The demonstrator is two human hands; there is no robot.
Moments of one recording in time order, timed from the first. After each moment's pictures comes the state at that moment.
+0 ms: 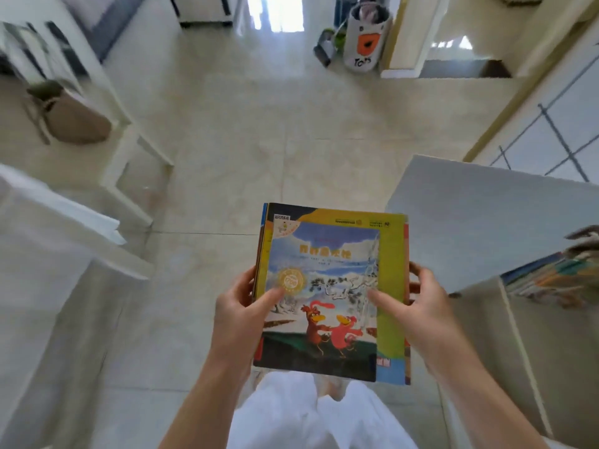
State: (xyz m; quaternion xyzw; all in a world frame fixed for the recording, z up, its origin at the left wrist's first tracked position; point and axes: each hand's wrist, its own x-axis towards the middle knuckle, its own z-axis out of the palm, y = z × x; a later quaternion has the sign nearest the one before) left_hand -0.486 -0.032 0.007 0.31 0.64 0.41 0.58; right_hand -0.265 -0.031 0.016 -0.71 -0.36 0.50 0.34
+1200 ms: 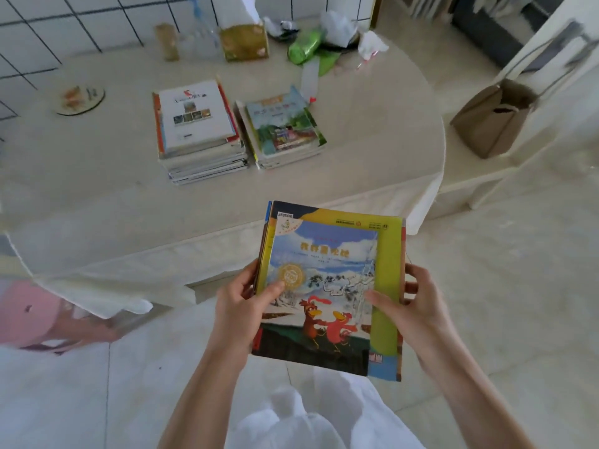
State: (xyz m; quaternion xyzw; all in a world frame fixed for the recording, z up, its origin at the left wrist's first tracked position) left_hand -0.994 -0.182 -0.019 -0.13 0.71 0.65 0.24; right_hand -0.917 0.031 -0.012 -0.40 -0.70 0.59 -0.02
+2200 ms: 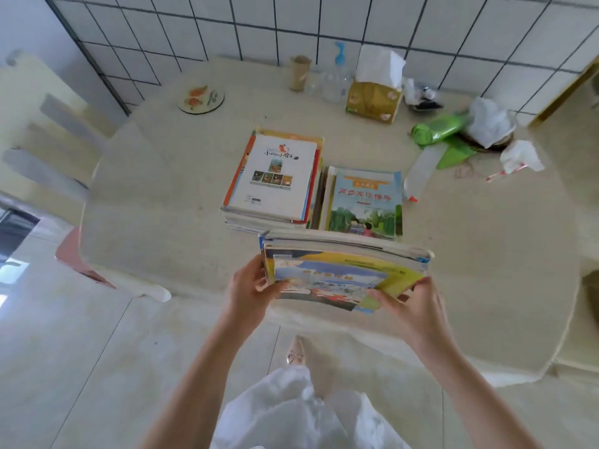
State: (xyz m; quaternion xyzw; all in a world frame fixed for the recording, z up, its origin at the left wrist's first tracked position) left_hand -1.211 -0.151 -0.053 -0.15 0.78 0.61 0.00; right_hand -1.240 0.108 -0.047 -0.05 -0.88 0.48 -0.04
